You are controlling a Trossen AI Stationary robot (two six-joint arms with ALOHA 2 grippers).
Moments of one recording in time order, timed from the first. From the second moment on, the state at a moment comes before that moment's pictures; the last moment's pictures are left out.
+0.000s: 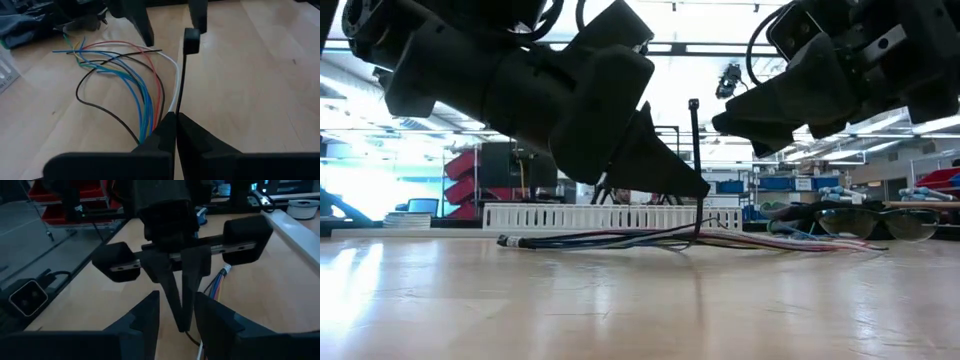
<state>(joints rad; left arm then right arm) -0.43 2.02 0.94 0.63 -0.58 -0.16 0.35 1.65 0.46 0.99 0.13 0.14</state>
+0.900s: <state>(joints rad) -0.39 2.02 0.94 0.60 -0.45 -0.11 0.34 1.65 0.46 0.98 0.01 0.15</state>
